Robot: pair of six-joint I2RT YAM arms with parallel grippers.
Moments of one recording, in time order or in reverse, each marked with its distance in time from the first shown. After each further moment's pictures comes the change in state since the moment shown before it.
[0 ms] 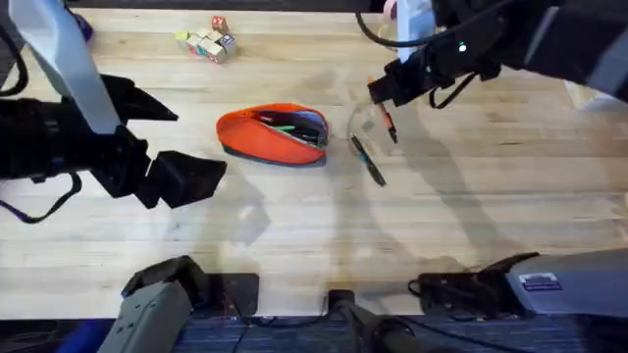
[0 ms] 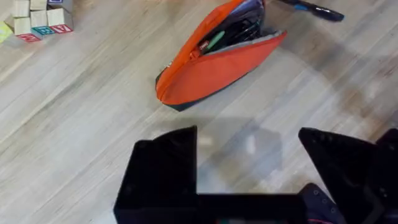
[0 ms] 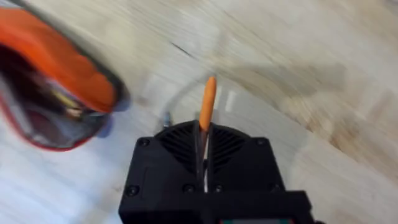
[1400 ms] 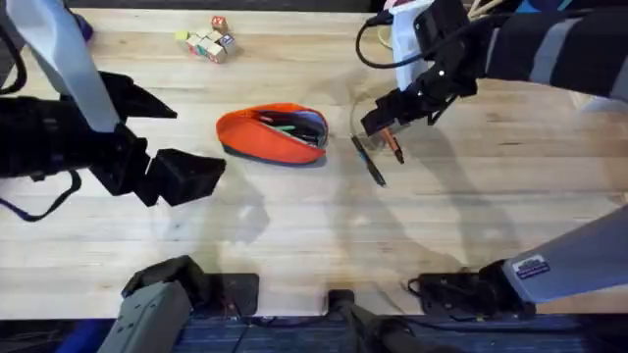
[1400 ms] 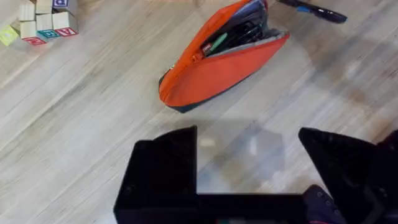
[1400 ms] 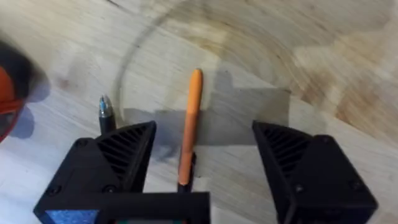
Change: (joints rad) left arm 0.000 0.000 0.000 0.013 0.000 0.000; right arm -0.080 0.189 -0.048 0.004 0.087 0.009
